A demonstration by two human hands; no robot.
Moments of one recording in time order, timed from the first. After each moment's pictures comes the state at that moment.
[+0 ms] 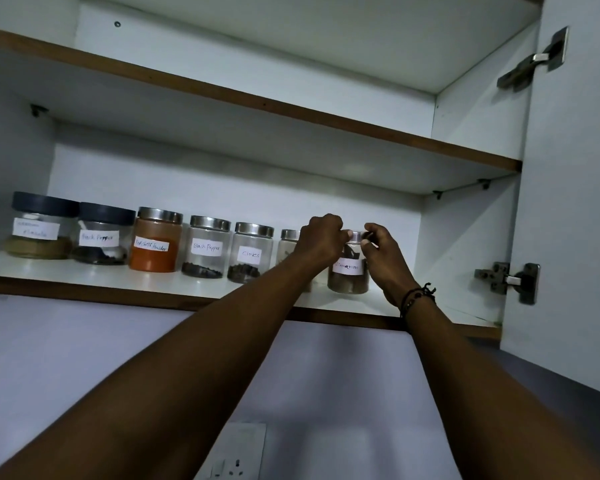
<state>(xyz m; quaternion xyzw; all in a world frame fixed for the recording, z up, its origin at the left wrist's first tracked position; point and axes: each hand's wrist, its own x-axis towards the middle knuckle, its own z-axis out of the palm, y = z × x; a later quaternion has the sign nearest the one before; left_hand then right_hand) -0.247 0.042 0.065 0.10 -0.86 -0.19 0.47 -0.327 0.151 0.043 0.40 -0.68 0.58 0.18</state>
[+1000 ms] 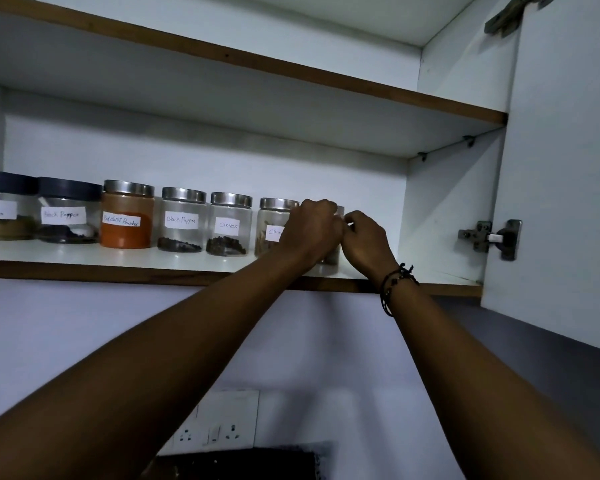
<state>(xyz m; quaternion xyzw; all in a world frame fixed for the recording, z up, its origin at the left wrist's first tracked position) -0.234 0.070 0.032 0.05 -0.86 -0.07 0.50 -0.311 0.160 0.020 0.38 -0.76 0.46 0.25</state>
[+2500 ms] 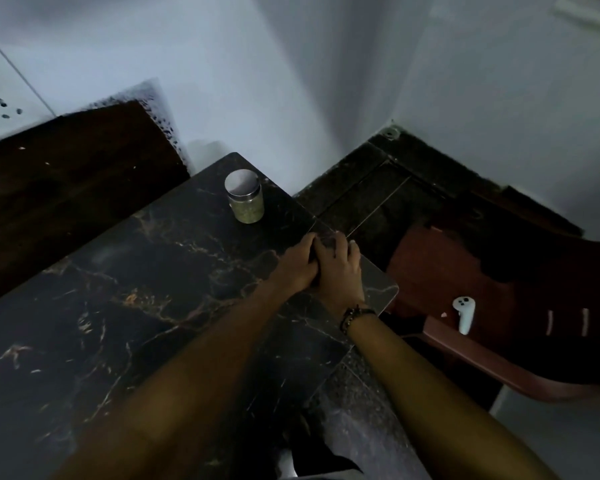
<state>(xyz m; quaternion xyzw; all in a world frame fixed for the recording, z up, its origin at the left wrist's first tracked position) -0.110 0.353 -0.559 -0.04 -0.89 -0.42 -0.17 -0.072 0.465 -0.553 0.02 -0.98 0.17 -0.05</state>
